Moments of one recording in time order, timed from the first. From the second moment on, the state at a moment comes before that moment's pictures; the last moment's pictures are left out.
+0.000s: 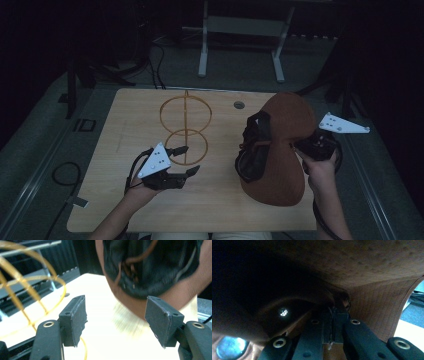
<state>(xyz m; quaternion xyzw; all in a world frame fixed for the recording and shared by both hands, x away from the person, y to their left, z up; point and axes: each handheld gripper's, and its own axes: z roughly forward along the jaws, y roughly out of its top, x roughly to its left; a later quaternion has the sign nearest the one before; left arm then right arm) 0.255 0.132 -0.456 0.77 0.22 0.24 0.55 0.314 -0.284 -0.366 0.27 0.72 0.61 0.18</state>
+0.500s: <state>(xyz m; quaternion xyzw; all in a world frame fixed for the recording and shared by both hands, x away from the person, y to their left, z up) 0.237 0.203 -0.534 0.76 0.35 0.23 0.50 0.346 -0.277 -0.367 0.30 0.72 0.60 0.18</state>
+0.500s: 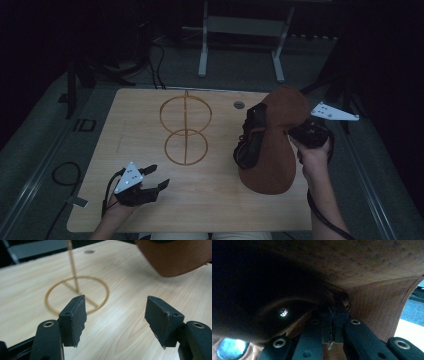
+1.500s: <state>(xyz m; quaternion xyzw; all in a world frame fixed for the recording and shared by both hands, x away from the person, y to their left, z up) 0.216 0.268 -0.566 0.68 0.49 0.31 0.44 0.431 -0.196 -0.311 0.30 0.73 0.59 0.19</state>
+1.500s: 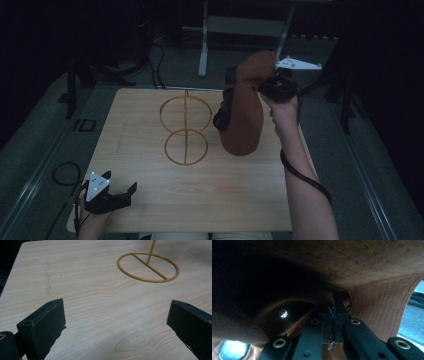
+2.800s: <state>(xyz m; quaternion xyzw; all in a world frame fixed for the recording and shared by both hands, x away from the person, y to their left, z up) 0.215 0.276 -0.570 0.67 0.50 0.30 0.46 0.448 0.001 -0.334 0.21 0.85 0.46 0.12</state>
